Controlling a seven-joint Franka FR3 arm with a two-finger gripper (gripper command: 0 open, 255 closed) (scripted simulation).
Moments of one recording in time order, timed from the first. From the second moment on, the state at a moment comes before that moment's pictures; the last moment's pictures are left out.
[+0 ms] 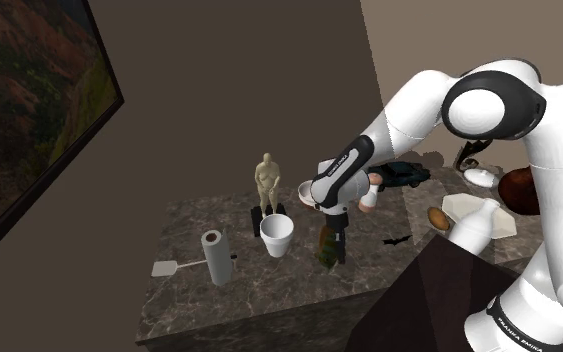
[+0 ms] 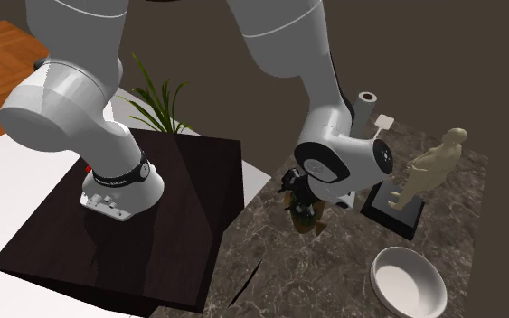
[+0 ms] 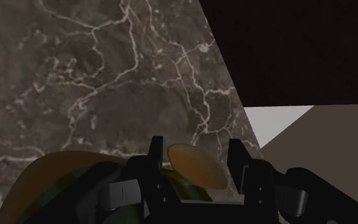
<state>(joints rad) 0.12 0.58 -0.06 -2.15 0.31 2.23 -0.81</state>
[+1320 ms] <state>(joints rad) 0.12 0.41 -0.08 -2.19 0.28 2.10 -0.77</state>
